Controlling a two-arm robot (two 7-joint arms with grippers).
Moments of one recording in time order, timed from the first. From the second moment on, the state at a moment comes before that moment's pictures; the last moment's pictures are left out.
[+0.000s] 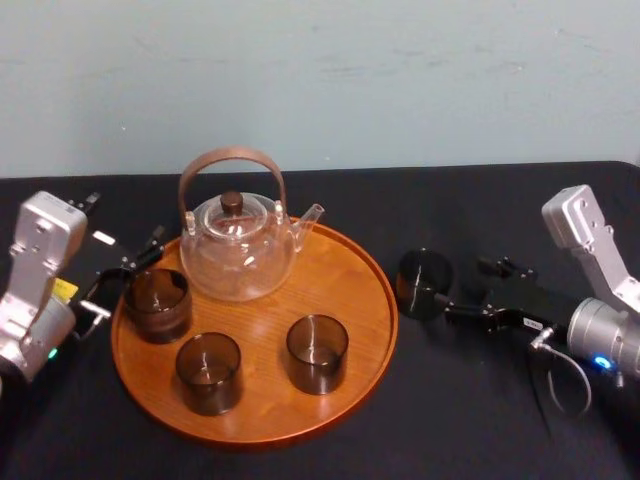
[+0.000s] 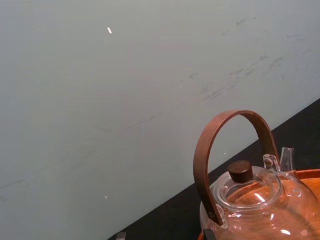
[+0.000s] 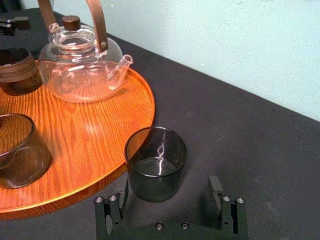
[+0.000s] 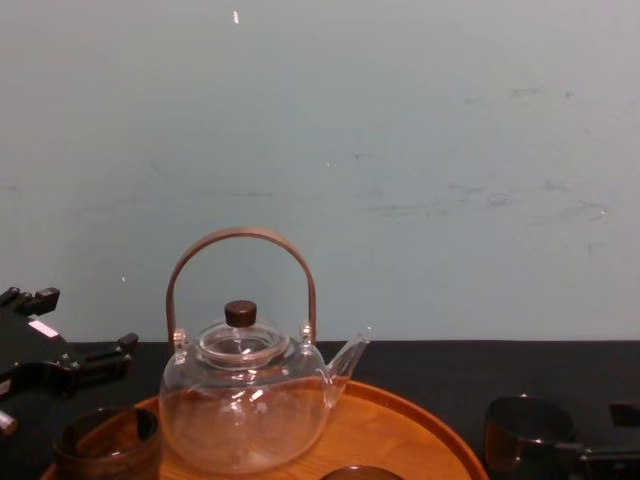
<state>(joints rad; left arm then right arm) -0.20 0.60 0.45 -1.41 -0.25 -0.12 0.03 0.20 0.58 -0.37 -1.45 0.39 0.20 0.46</state>
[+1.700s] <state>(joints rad) -0.20 0.60 0.45 -1.41 -0.25 -0.12 0.03 0.36 0.48 -0.46 -1.25 0.32 0.20 0.52</state>
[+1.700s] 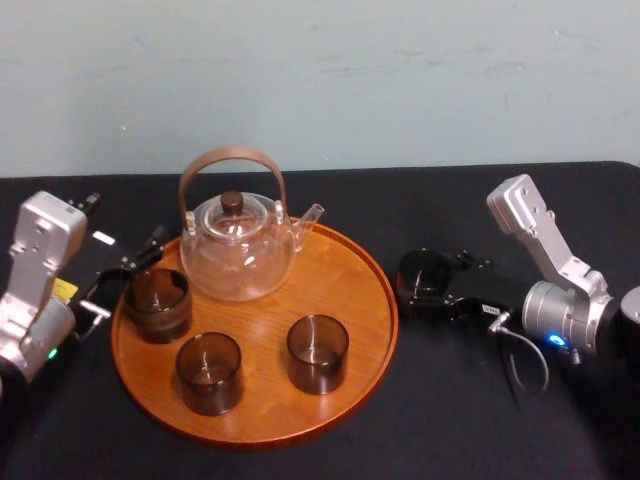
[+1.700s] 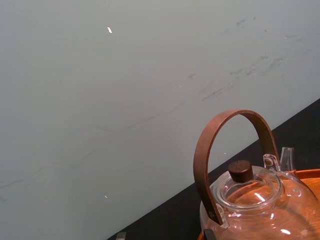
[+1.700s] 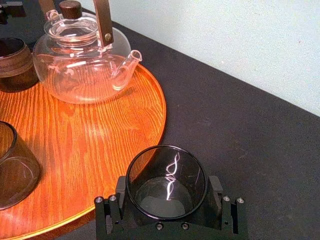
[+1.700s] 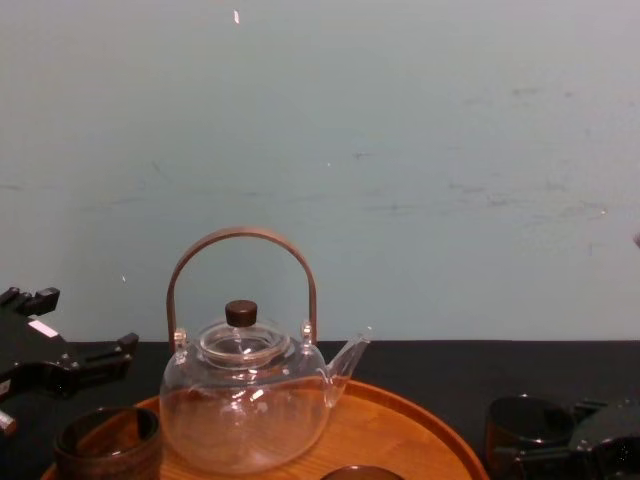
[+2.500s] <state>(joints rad) -0.20 0.60 0.45 -1.41 -0.25 -0.12 0.03 0.37 0.48 -0.46 -1.24 0.31 0.20 0.53</state>
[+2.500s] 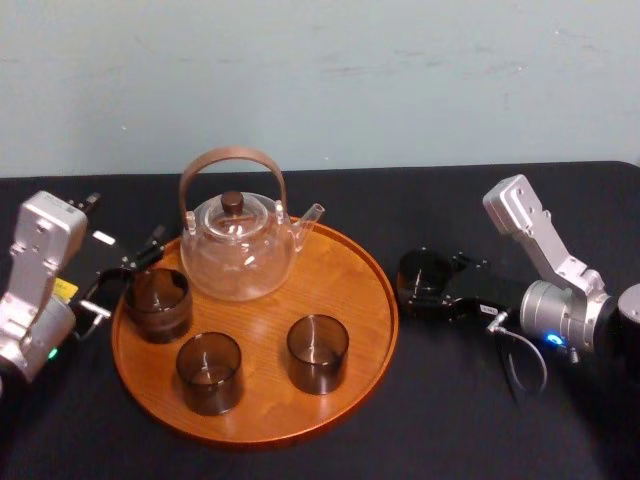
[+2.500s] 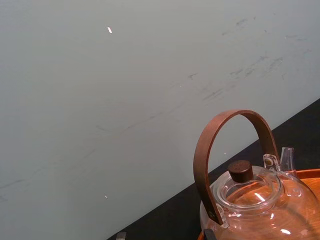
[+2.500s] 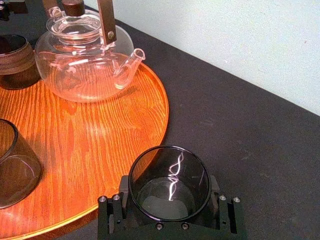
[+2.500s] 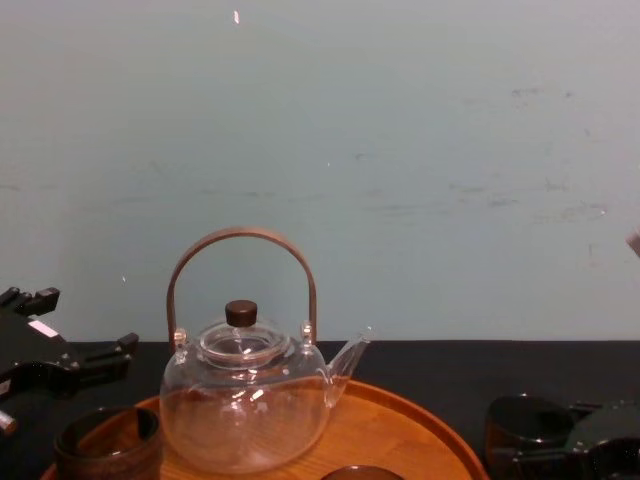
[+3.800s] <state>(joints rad) -0.20 0.60 0.45 -1.41 -0.25 -0.12 0.03 0.33 0.54 -0.42 -1.38 0.35 0.20 0.54</state>
